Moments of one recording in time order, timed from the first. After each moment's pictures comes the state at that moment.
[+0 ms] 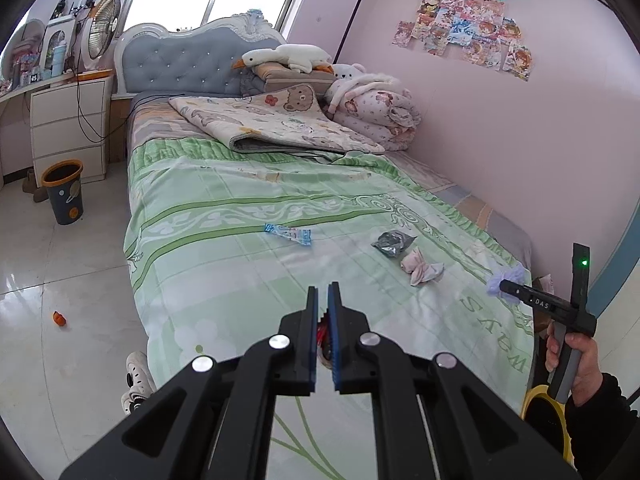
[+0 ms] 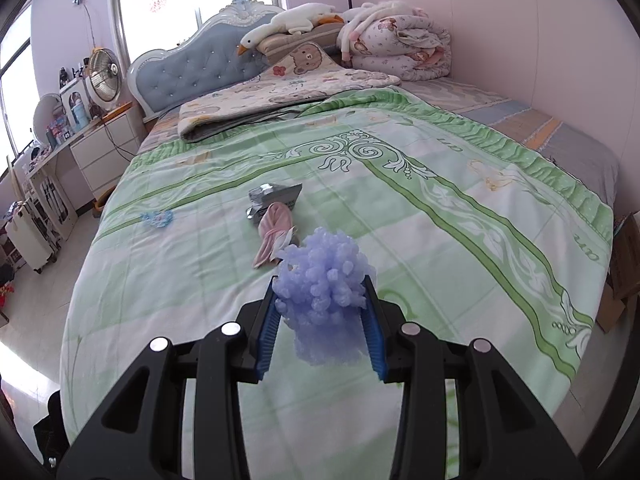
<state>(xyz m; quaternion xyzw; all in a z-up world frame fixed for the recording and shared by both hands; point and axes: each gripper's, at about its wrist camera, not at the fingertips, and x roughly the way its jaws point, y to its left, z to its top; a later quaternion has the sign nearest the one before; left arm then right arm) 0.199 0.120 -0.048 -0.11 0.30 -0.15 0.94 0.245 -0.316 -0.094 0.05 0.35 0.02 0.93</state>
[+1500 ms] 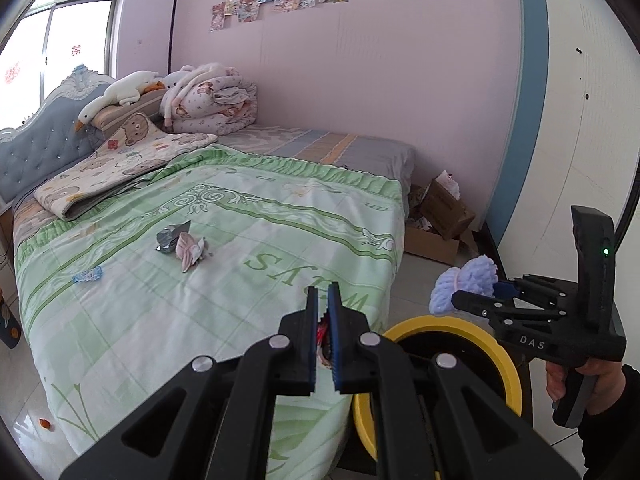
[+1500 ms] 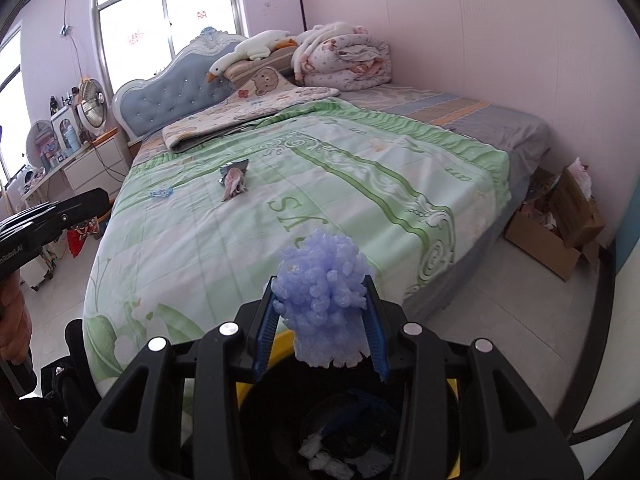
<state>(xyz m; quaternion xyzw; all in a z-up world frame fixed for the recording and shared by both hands) 0.063 -0.174 -0.007 0.07 0.28 -0.35 0.89 -0.040 -0.418 -0.058 0.08 0.32 -0.04 0.94</state>
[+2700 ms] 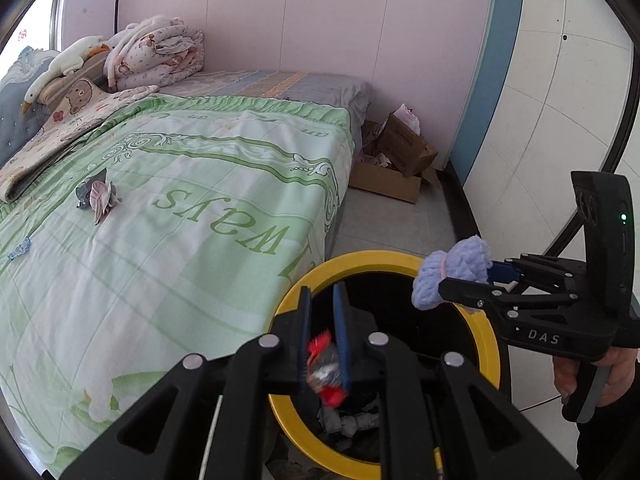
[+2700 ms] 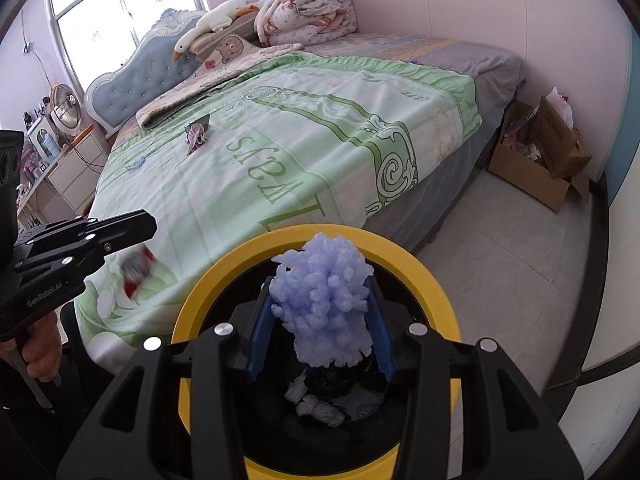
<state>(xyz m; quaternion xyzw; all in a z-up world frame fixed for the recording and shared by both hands) 0.042 -0.253 -0.077 0.11 0.37 -0.40 0.83 -0.085 -0.461 -0.113 0.14 0.40 -0.06 0.90</state>
